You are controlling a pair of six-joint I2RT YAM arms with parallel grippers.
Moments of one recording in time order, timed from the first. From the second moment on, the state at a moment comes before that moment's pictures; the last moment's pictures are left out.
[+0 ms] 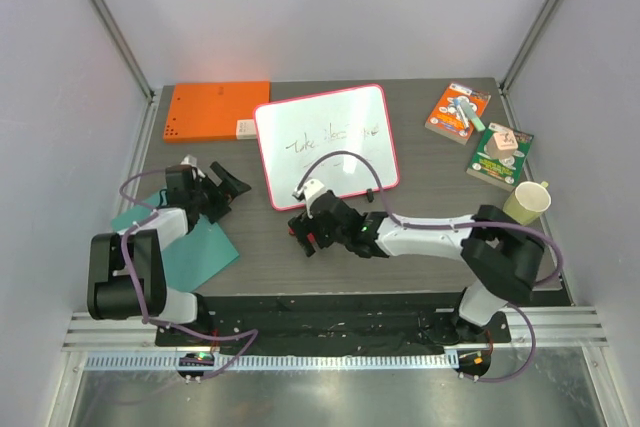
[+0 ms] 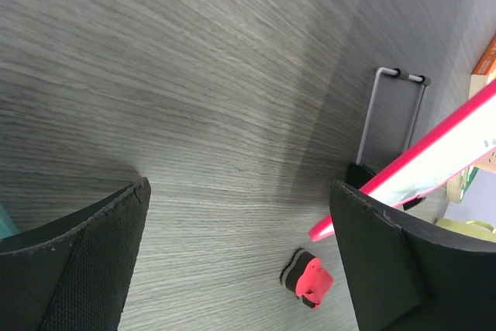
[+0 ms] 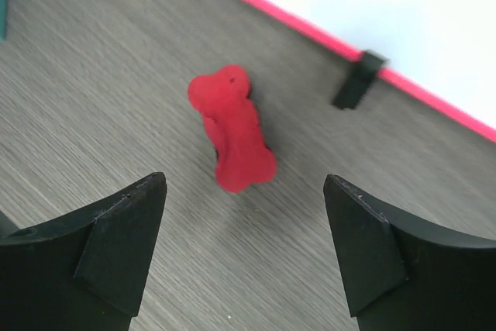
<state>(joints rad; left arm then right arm) 0.09 1.41 0.56 0.11 0.39 -0.74 1.04 1.58 0.88 0.01 0.22 0.24</state>
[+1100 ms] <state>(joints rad) 0.08 1.45 0.58 0.09 0.40 -0.74 1.04 1.84 1.02 0.05 0.16 0.21</state>
